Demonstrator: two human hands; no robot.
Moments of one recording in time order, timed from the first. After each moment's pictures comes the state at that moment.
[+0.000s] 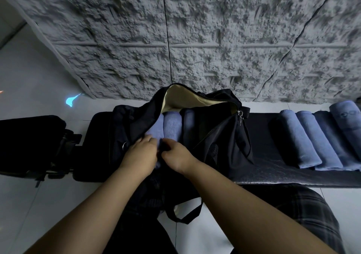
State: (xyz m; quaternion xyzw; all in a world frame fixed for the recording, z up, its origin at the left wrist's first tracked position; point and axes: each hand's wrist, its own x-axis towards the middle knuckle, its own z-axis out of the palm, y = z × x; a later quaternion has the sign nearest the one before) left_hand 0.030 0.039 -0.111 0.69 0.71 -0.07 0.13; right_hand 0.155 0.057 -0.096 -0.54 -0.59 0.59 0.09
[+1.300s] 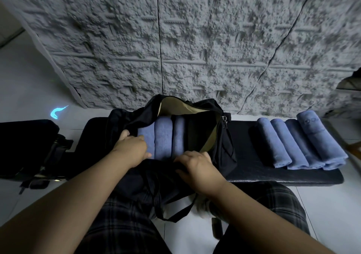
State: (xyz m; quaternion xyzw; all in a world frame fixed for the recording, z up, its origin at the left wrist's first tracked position) left_hand 0.022 0.047 -0.086 0.73 0.63 -0.25 0.04; right_hand 0.234 0.010 -0.080 -0.45 -0.87 0.18 0.08
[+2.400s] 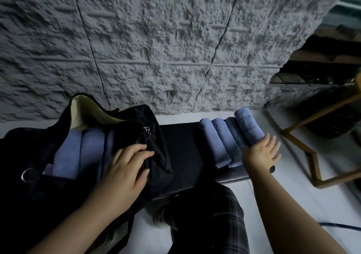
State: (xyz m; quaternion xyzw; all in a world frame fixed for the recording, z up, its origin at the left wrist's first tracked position) left_hand 0.166 0.024 -0.074 0.80 0.52 0.27 0.15; right_hand 0.524 0.080 -0.116 -0.91 -0.36 0.02 0.19
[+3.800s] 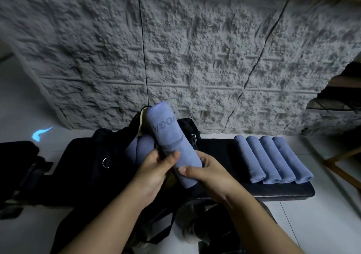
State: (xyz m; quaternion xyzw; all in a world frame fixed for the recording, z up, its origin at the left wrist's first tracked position) left_hand 0.147 -0.003 -0.019 0.32 0.39 0.56 0.66; right_hand 0.295 0.009 -0.014 -0.40 -0.47 0.70 0.36
